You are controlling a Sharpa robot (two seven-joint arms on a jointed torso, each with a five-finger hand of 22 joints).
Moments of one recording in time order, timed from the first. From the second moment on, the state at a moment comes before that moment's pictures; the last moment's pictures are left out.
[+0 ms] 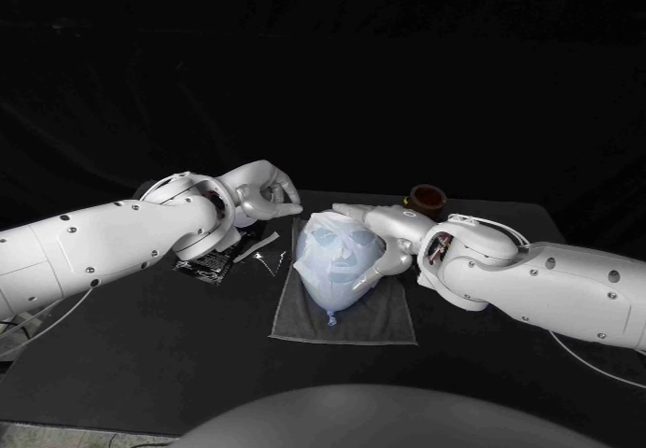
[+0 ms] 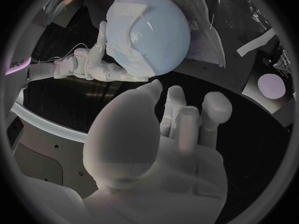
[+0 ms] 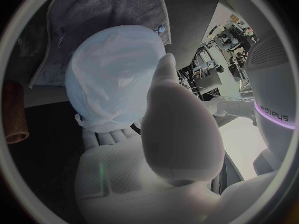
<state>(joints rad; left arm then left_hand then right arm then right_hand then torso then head) 1.19 -0.84 -0.07 1.46 -1.10 -0.26 -0.04 1.38 -0.19 0.36 0.29 0.05 0.82 0.16 0.48 0.30 0.98 0.08 1.00 0.66 1.47 0.01 1.48 1.31 0.11 1.19 0.11 1.28 1.02 1.15 -0.74 -0.16 1.61 -1.45 -0.29 -0.11 1.43 -0.30 -0.28 0.30 0.06 0.20 0.14 0.05 0.11 0.24 0.23 0.03 0.03 0.19 0.22 0.04 0.08 0.05 0.20 0.30 0.04 0.15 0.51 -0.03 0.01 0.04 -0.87</state>
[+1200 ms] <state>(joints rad) 1.06 -0.95 -0.10 1.62 -1.07 -0.31 0.02 1.38 -0.14 -0.18 0.30 0.05 0.68 0.15 0.84 0.45 0.87 0.08 1.02 0.56 1.32 0.02 1.34 1.04 0.17 1.00 0.12 0.99 0.66 1.14 -0.74 -0.16 1.60 -1.45 -0.29 -0.12 1.43 -0.30 -0.27 0.30 0.06 0.21 0.14 0.05 0.12 0.25 0.23 0.03 0.03 0.19 0.22 0.04 0.08 0.05 0.20 0.29 0.04 0.15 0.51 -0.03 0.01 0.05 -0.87</state>
